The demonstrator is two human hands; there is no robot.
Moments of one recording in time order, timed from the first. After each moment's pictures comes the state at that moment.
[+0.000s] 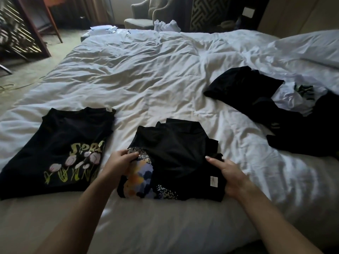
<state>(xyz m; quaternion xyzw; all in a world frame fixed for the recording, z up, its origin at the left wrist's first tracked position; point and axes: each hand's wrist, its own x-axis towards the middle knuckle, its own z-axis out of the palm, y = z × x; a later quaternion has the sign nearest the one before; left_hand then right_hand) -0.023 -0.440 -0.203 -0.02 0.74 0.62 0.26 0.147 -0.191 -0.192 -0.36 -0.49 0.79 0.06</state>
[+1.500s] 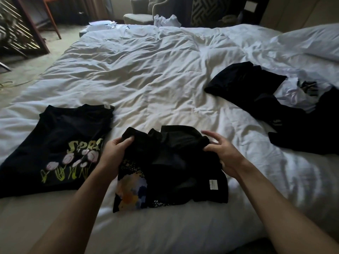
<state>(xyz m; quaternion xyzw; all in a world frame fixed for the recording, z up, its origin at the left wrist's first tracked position) -0.029 -0.435 -0.182 -0.02 0.67 0.71 0.22 0.114 -0.168 -0.171 -0.26 -0.60 0.76 0.04</state>
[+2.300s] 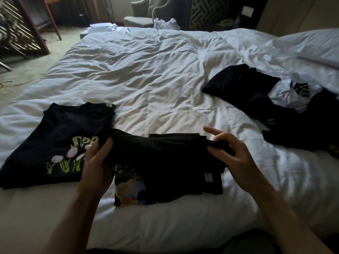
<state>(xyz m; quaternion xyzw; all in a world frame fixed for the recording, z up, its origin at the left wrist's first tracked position) 0.037 -0.468 -0.151 0.09 0.50 0.85 0.12 0.181 -0.199 -0.131 -0.06 -0.74 0.64 0.19</state>
